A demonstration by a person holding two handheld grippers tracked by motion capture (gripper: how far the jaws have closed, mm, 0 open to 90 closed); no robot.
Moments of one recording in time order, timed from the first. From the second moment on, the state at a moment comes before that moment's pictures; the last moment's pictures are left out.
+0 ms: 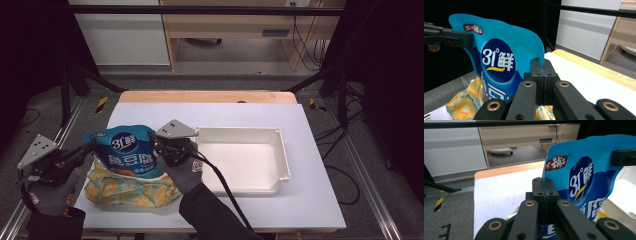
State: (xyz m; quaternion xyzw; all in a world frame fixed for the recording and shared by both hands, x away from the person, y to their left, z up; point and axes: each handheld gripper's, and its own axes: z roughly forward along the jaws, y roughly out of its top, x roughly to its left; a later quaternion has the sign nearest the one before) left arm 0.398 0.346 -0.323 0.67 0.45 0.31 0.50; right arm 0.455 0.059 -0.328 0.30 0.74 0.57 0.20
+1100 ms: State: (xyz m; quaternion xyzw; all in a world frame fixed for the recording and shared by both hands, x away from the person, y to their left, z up) left arm 0.381 0.339 -0.284 0.65 0.43 0.34 0.53; right arm 0.441 0.049 -0.287 0.27 0.72 0.60 0.23
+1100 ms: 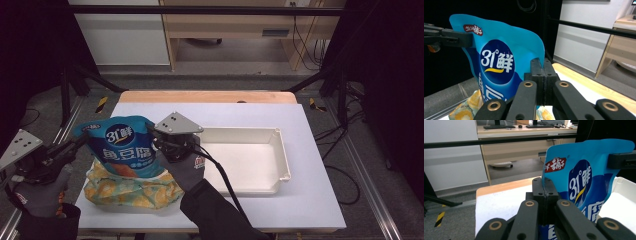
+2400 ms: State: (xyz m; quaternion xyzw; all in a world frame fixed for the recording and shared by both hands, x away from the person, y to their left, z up) left arm 0.381 0.304 -0.229 0.65 0.39 0.35 0.54; right arm 0.430 0.012 -0.235 0.26 0.70 0.61 0.27
